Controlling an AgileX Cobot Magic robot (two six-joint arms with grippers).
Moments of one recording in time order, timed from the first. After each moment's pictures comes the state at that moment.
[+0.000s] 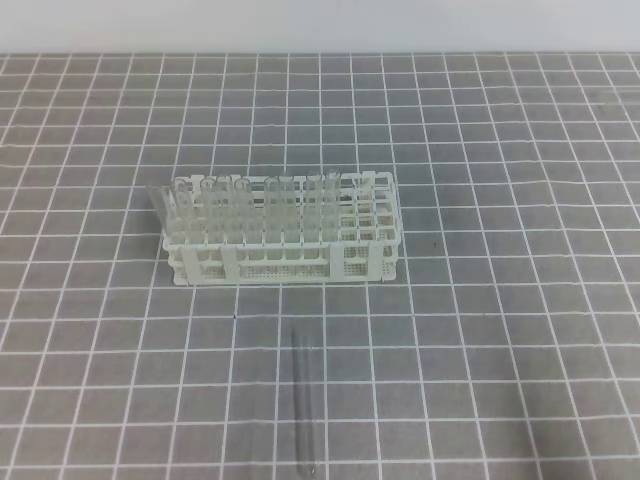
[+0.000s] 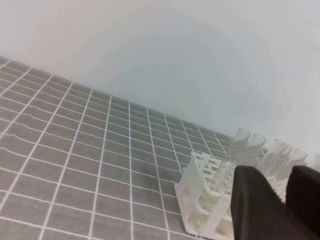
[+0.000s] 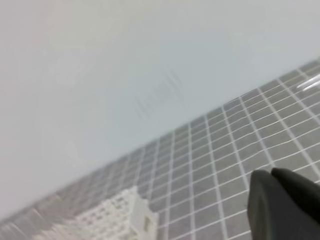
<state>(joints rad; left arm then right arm) -0.14 -0.02 0.01 -0.25 0.03 -0.12 0.14 0.00 0.00 0.42 0.09 0.02</state>
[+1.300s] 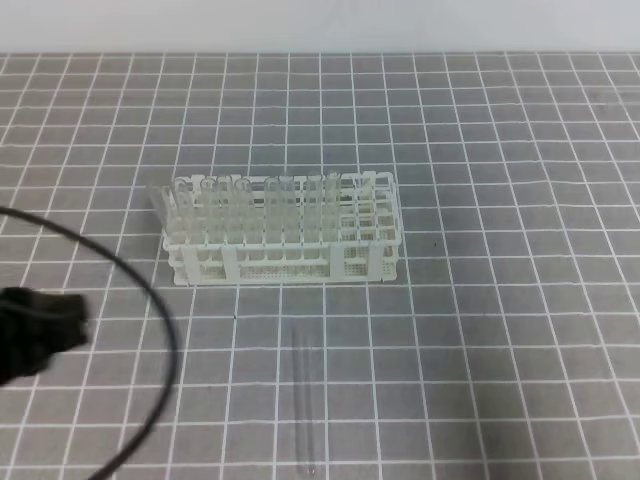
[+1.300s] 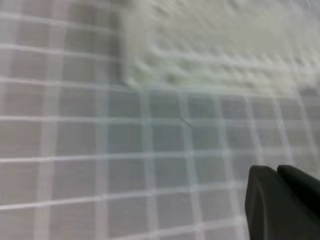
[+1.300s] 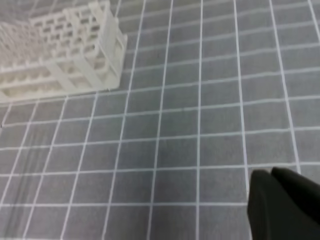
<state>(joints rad) -0.21 0.81 -0.59 -0.48 0.55 0.07 0.14 0.41 -0.36 0.35 0.56 0.02</state>
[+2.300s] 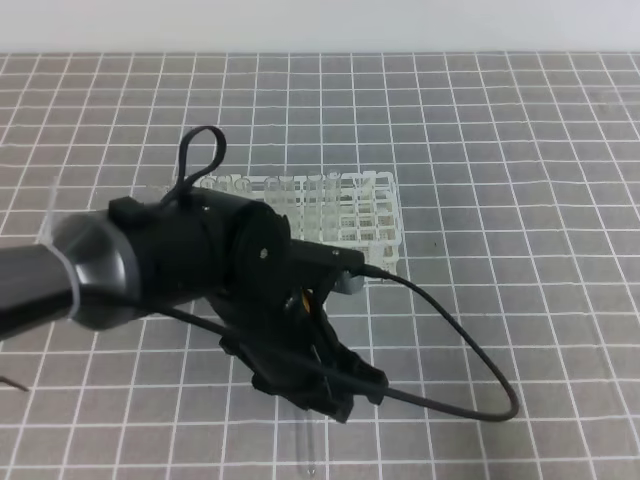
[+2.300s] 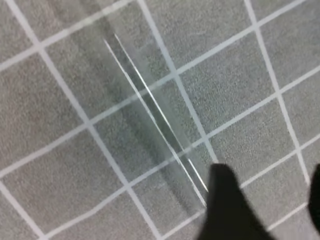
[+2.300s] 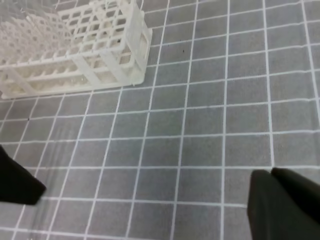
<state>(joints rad) -0.78 1.71 -1.14 -0.32 0.82 -0.07 0.14 0.46 -0.38 0.43 0.61 -0.07</state>
